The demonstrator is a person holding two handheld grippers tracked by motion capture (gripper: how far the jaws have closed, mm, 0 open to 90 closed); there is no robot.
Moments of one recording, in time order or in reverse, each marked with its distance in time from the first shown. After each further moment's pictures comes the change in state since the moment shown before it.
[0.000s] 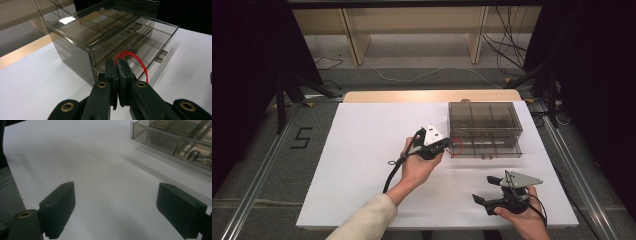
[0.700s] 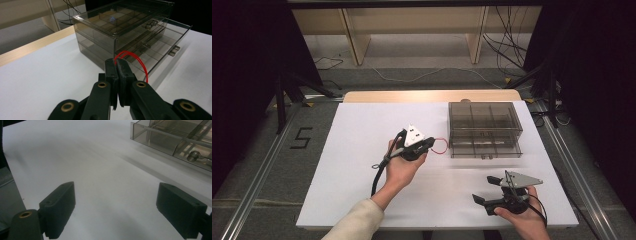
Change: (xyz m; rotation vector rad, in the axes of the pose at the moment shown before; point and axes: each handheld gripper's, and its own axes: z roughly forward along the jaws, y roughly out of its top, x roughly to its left) left arm 0.025 -0.020 -0.032 -0.017 0.054 -0.057; right arm 0.000 0.000 0.000 -0.005 0.000 -0.004
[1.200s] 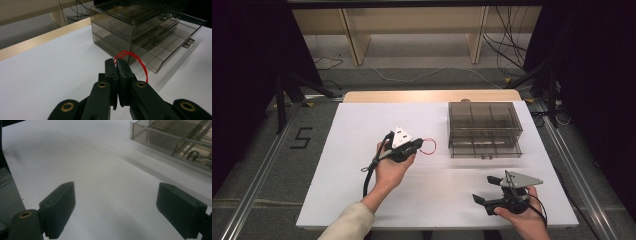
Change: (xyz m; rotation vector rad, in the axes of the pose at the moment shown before) left arm 0.019 -0.016 -0.016 0.008 0.044 -0.032; right arm 0.000 0.000 0.000 -0.002 0.000 0.005
